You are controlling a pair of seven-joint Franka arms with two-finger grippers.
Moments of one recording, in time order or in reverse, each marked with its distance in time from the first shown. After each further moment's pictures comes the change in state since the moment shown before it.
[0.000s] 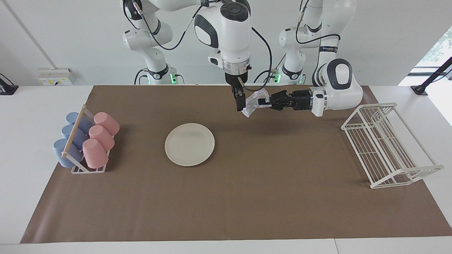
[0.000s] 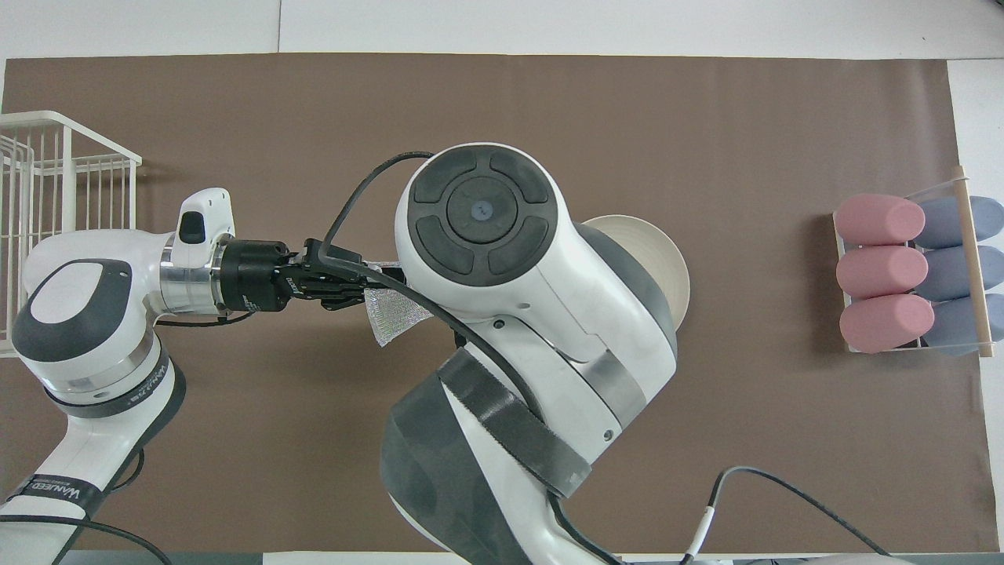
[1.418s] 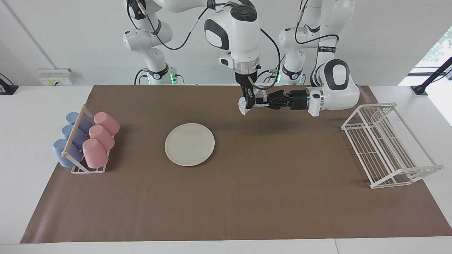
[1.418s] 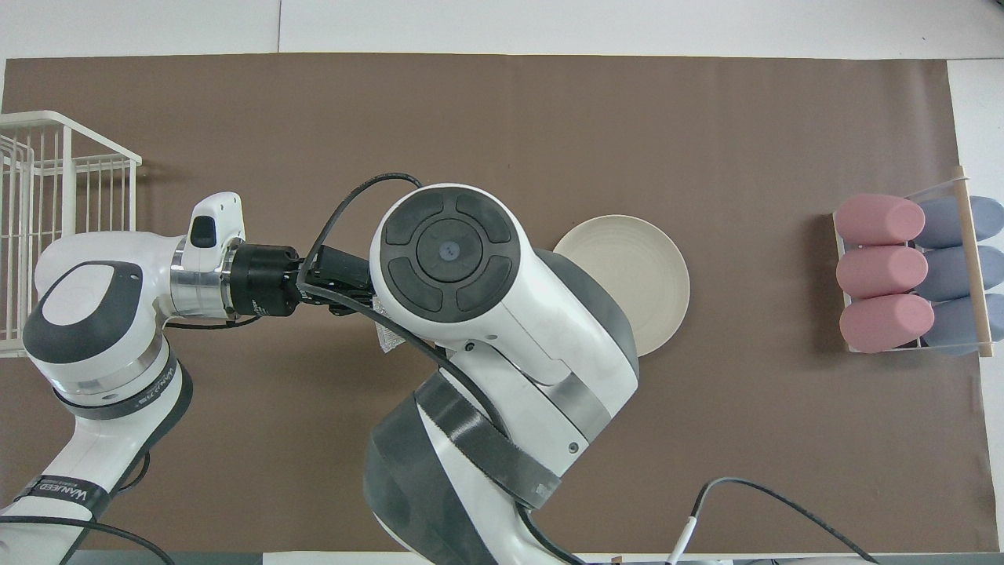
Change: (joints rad) left arm -0.015 0.000 -0.003 -0.007 0.000 -0.005 0.003; right arm 0.031 -0.003 -0.005 -0.060 0.000 0.089 0.001
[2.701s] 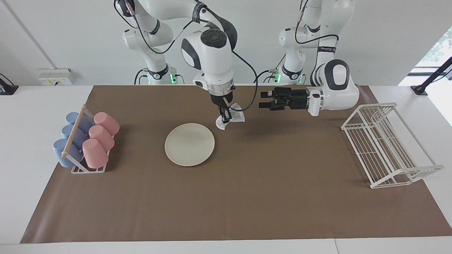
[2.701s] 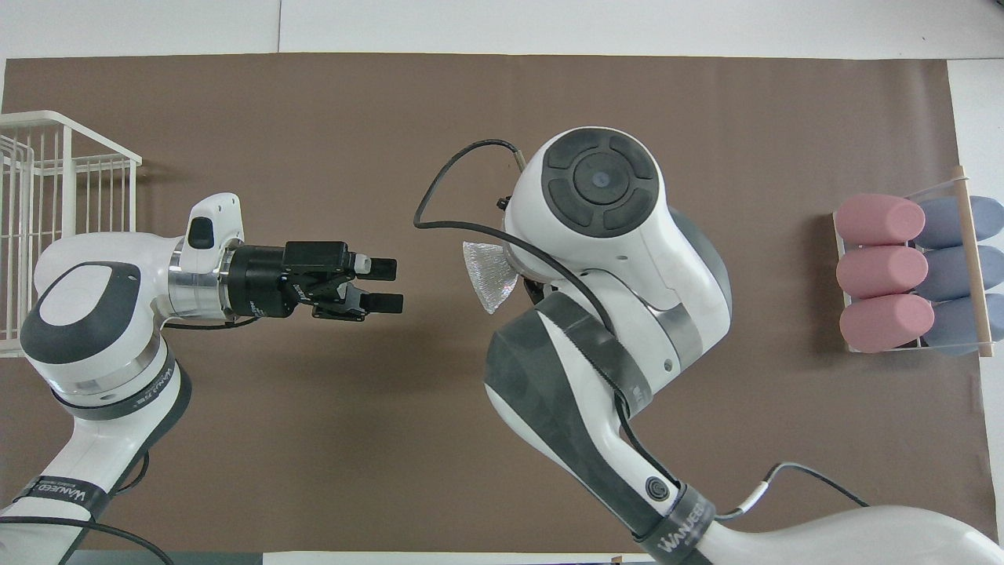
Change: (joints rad) left arm -0.004 -0.002 0.011 -0.001 -0.006 -0.016 0.008; right arm -0.201 -0.069 -0.002 -0.257 0.002 0.160 -0.329
